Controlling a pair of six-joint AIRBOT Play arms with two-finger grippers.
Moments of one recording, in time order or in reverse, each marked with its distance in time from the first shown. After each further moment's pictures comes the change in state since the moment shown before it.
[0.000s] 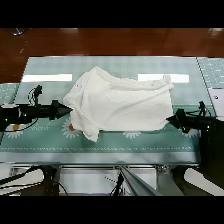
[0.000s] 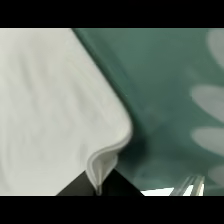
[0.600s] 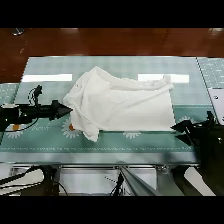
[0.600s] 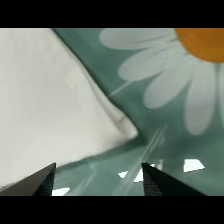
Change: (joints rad) left arm 0.000 -0.002 -0.003 0.005 0.009 0.002; right arm -0.150 0.187 -0.079 -0.274 0.149 0.163
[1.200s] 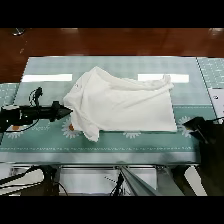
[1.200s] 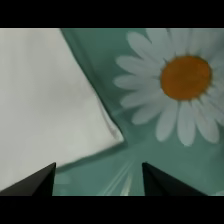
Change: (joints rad) left arm 0.002 -0.002 -0.018 0.001 0.023 -0.004; right arm -0.080 0.179 0.095 -0.151 0.110 0.011
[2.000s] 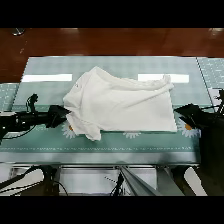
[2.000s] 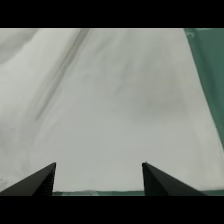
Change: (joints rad) left arm 0.055 0.078 -0.095 0.056 0.074 -0.099; right arm 0.157 -0.004 0.040 0.315 -0.062 -0.135
